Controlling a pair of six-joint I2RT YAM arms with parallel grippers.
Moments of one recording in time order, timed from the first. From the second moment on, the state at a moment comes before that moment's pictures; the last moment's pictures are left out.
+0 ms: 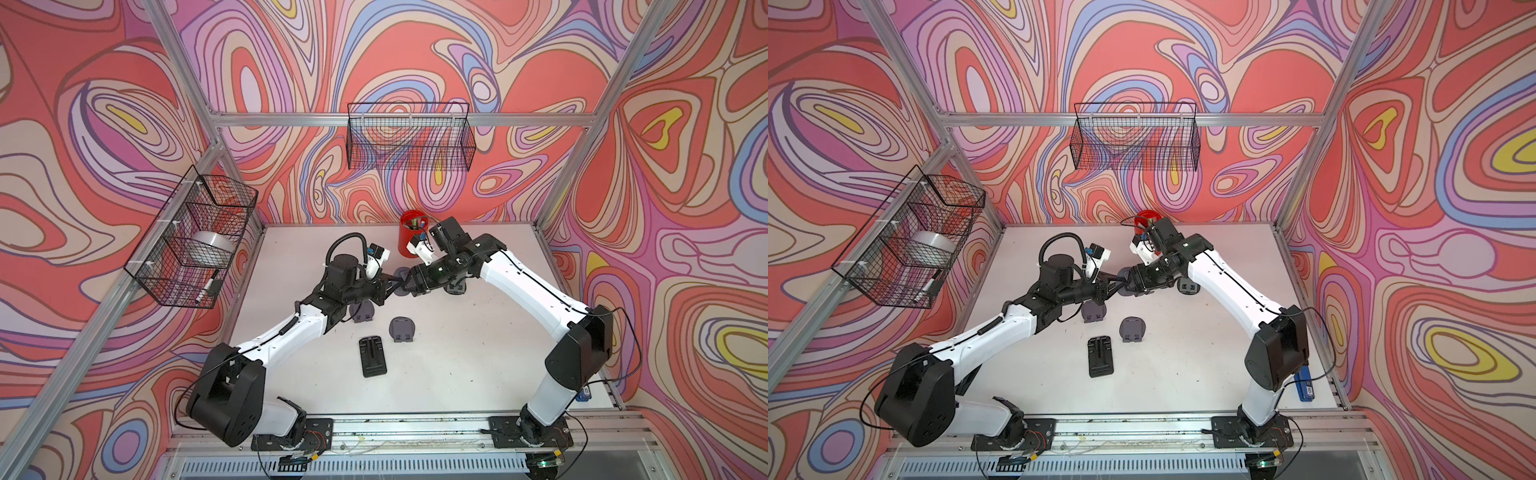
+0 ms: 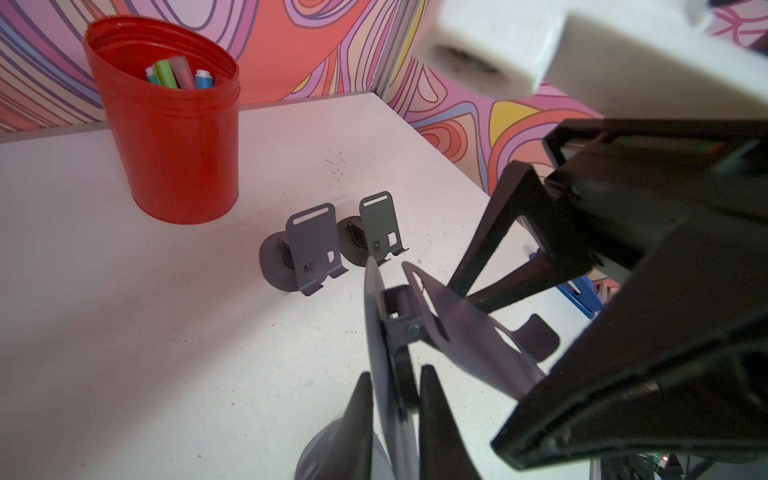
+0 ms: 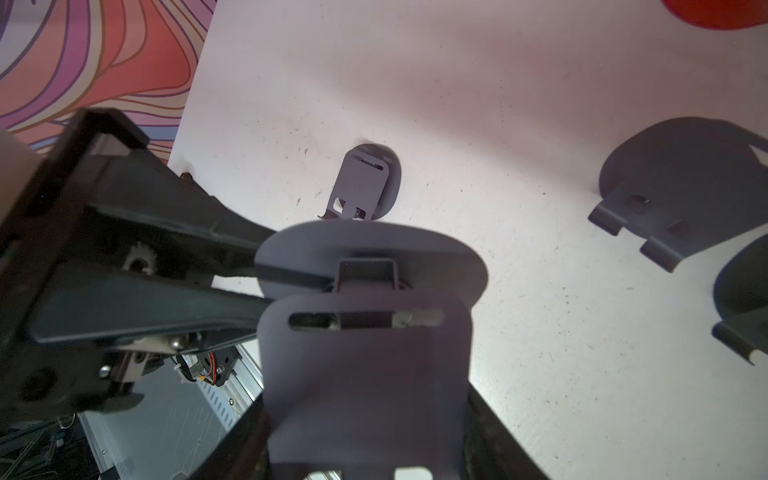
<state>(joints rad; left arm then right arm) -0.47 1.42 0.88 0.13 0.53 -0.25 0.57 1.73 1.68 -0.99 -0.42 0.18</state>
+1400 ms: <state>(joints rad) -0.48 1.48 0.85 0.23 0.58 -0.53 0.58 1.71 1.68 -0.95 -0.39 0.18</state>
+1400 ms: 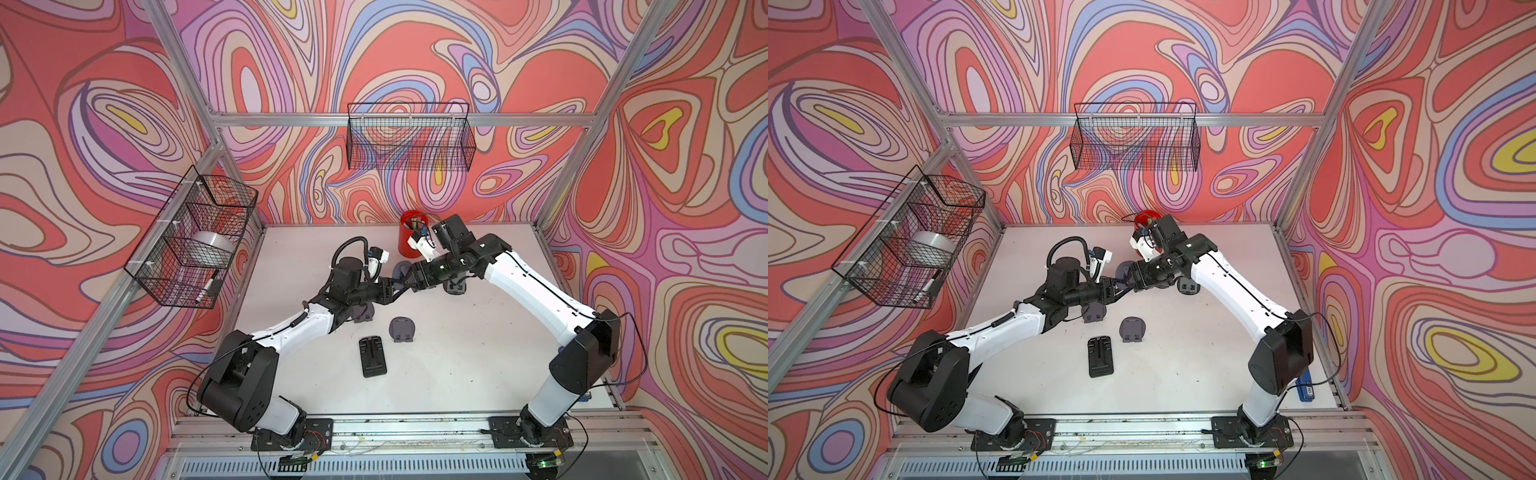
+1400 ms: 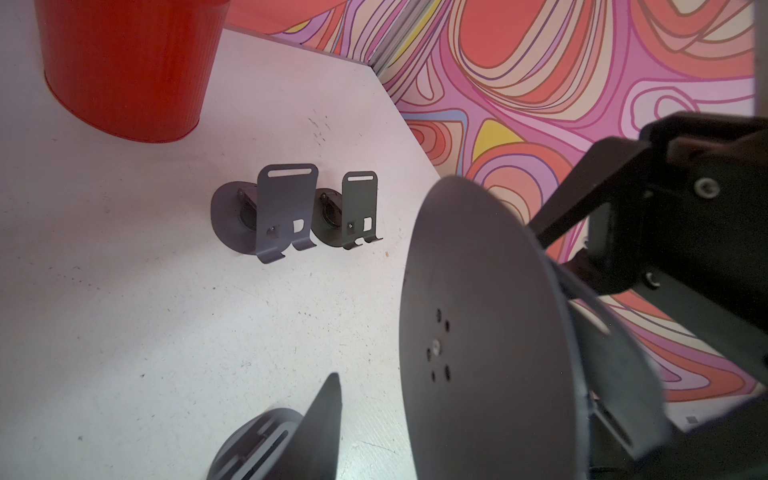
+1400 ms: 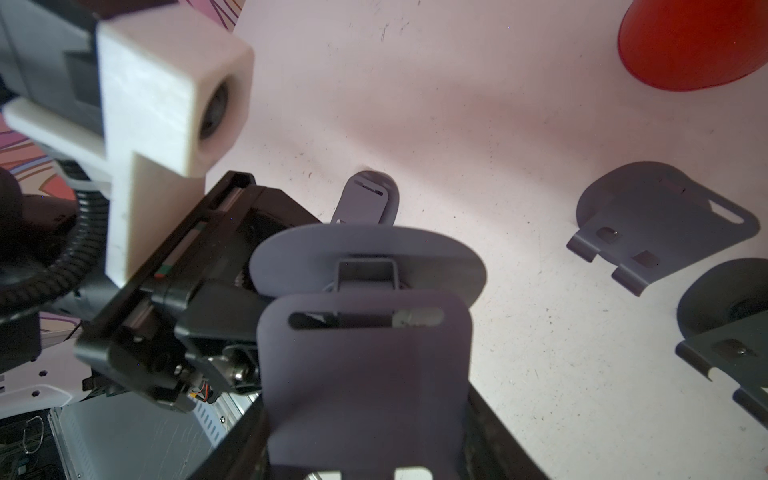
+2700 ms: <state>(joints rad) -0.43 1.55 0.91 0.38 0.68 -0.55 0.57 1.56 1.57 -0.84 -0.46 0.23</state>
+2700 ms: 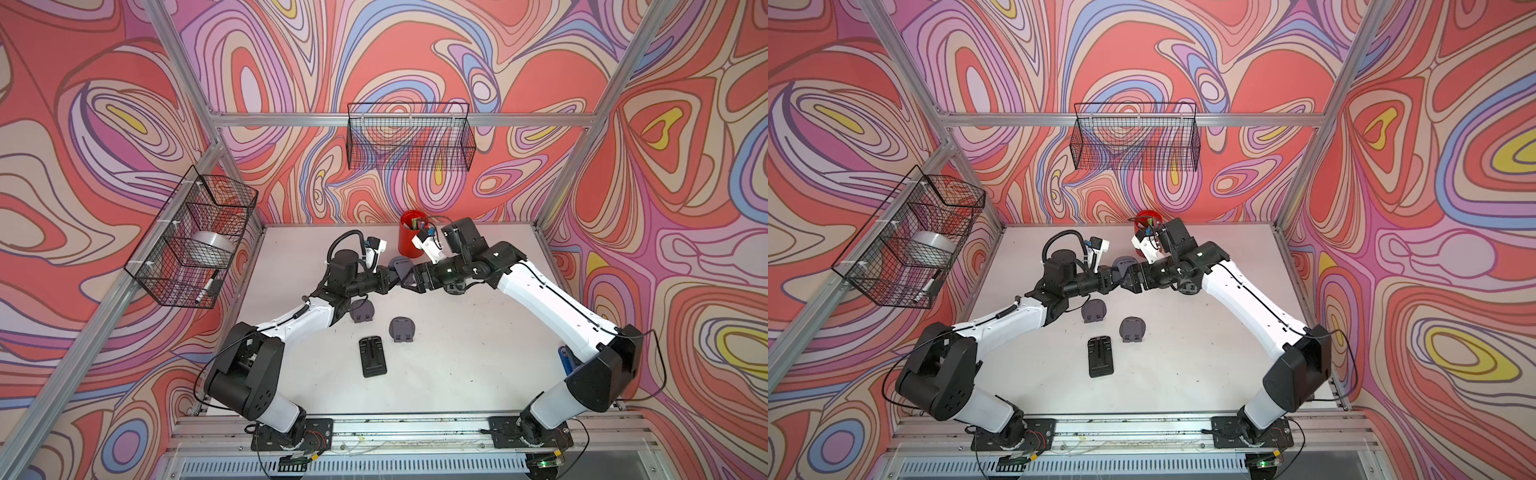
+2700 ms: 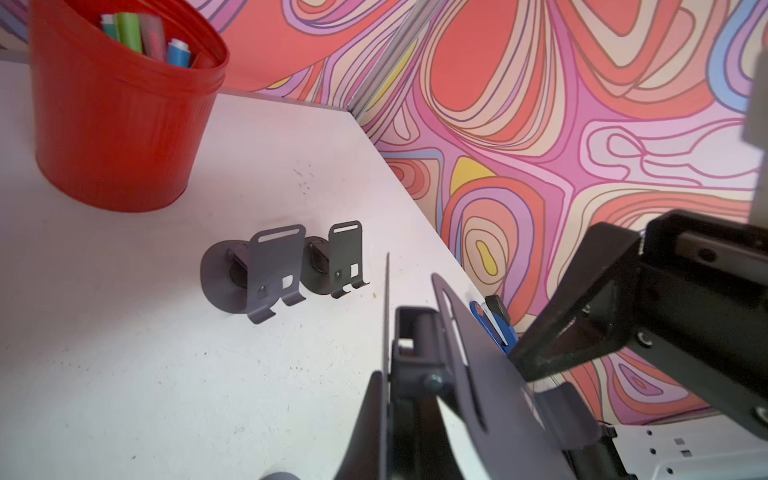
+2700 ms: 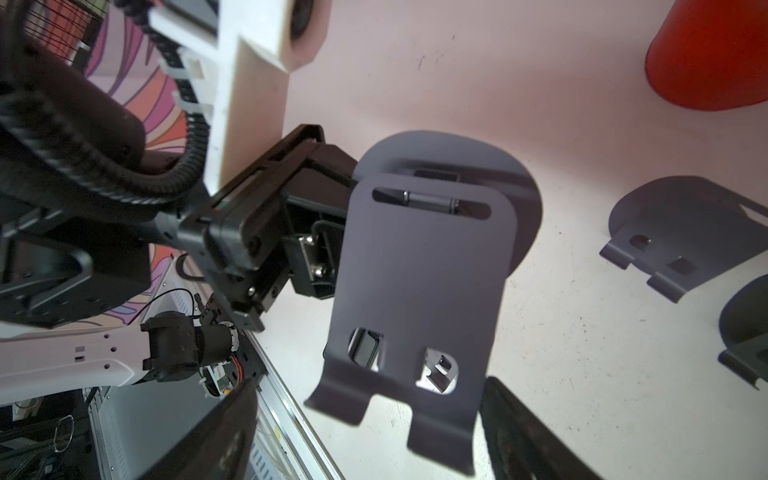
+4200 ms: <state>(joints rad) -0.46 1.67 1.06 0.50 1.09 -0.55 0.31 1.51 1.40 -0.53 -1.00 0.25</state>
